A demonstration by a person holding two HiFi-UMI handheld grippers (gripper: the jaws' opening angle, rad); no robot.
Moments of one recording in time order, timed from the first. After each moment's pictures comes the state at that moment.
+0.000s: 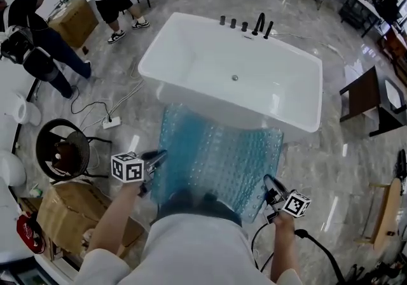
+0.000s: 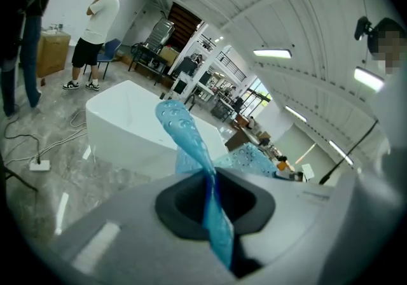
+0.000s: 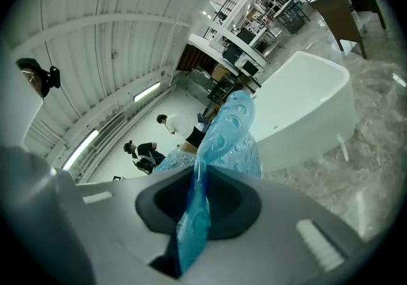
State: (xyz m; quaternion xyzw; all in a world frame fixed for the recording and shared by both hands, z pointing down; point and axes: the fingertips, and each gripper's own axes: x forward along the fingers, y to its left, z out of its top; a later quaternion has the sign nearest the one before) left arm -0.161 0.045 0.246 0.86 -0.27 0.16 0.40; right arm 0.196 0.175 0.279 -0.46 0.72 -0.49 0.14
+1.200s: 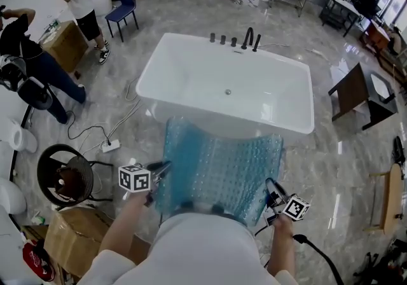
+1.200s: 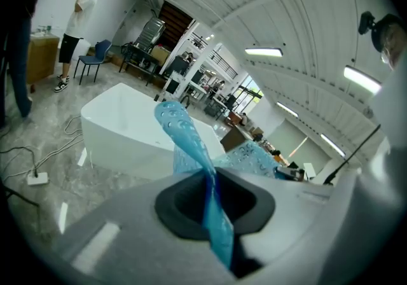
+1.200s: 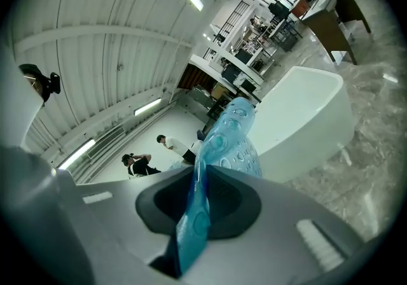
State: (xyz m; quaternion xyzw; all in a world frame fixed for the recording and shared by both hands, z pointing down) left arm -0.216 0.034 0.229 0.88 -0.23 0.17 0.38; right arm 0.135 0.179 0.239 -0.51 0.71 -0.44 0.20
